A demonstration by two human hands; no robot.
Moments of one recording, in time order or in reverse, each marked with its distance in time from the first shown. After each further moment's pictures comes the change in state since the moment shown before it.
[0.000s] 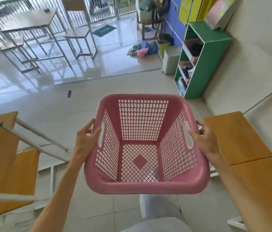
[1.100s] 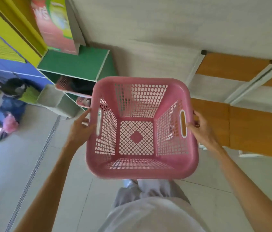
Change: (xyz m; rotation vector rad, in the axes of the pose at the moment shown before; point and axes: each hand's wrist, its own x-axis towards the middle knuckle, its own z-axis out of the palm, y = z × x) left_hand 0.654 0.351 0.593 0.477 -1.109 0.550; right_hand 0.476 -0.032 -0.063 0.225 0.756 0.655
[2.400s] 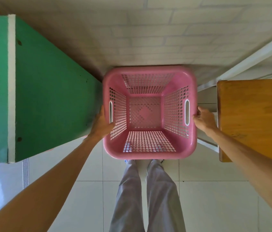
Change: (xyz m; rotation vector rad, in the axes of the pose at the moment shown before) left_hand 0.507 -0.252 0.304 0.312 -0.565 -0.289; right_hand 0.443 0.182 0.232 -0.270 0.026 0.485
